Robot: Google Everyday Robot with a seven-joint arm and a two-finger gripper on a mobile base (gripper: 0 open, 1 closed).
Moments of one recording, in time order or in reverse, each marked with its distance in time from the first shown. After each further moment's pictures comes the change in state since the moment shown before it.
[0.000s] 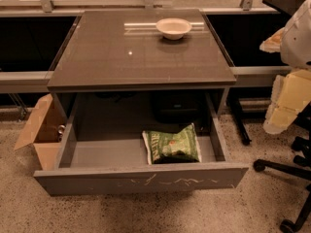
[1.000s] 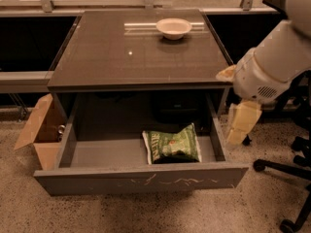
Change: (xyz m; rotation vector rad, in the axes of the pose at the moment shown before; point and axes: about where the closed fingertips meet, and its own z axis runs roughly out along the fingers) arm -0.038 0.006 0.102 -0.107 -0.159 -0.112
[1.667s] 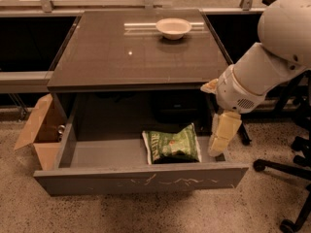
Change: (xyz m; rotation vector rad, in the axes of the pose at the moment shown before) arm -0.011 0.003 0.050 -0.060 -0.048 -0.021
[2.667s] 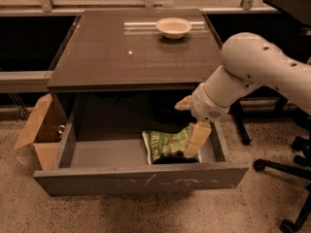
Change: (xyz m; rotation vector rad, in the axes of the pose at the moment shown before) arm -0.012 -0.017 0.093 -0.110 -0.091 -0.088
